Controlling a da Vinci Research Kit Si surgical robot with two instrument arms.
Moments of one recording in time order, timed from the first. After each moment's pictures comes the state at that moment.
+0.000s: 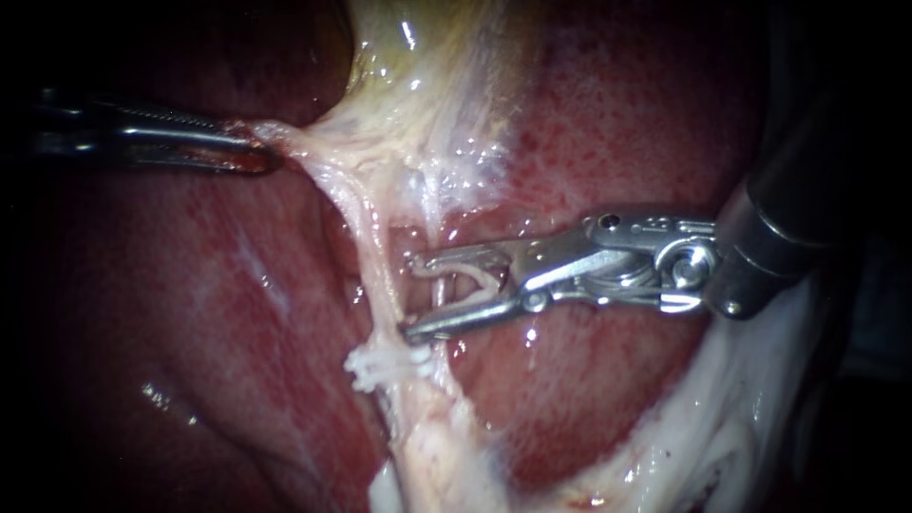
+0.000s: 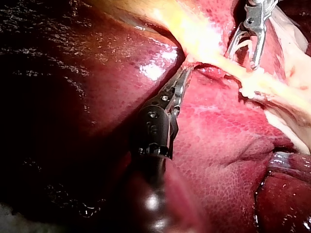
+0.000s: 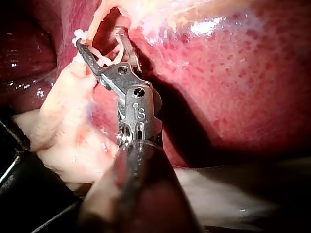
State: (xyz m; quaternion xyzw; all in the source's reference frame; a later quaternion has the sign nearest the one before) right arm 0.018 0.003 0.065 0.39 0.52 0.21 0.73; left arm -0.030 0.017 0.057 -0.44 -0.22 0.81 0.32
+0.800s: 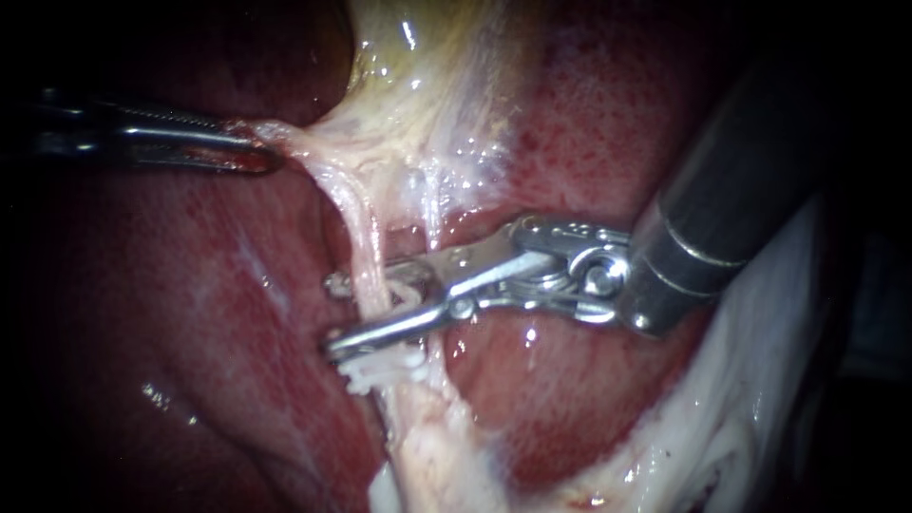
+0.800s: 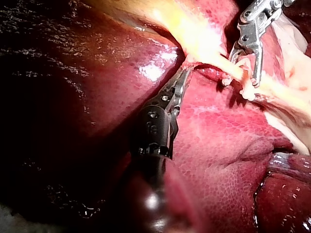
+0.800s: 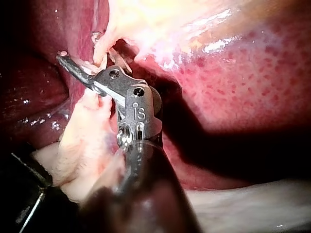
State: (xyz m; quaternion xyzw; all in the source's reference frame) right arm 0.025 0.003 0.065 0.43 0.57 0.22 0.67; left arm -0.030 0.017 0.057 -0.44 -0.22 0.81 0.32
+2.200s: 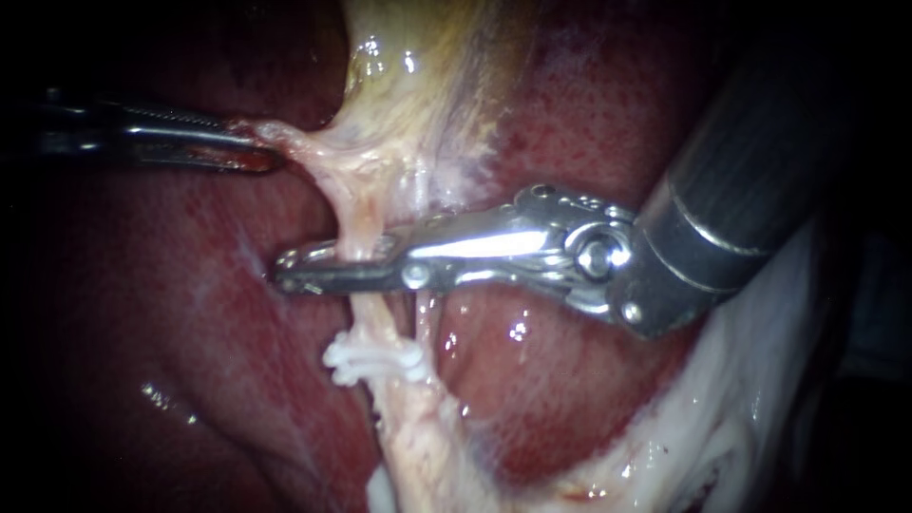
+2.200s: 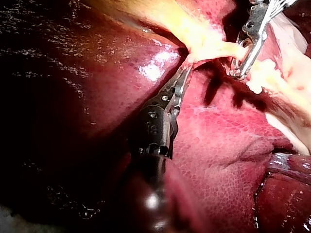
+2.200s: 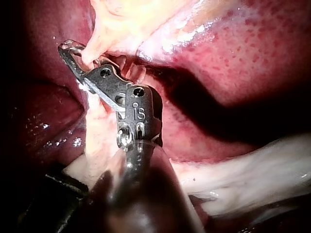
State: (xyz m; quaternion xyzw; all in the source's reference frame) right arm 0.025 0.005 0.059 0.47 0.54 0.29 0.63; left arm -0.030 0.018 0.057 -0.44 -0.22 0.81 0.32
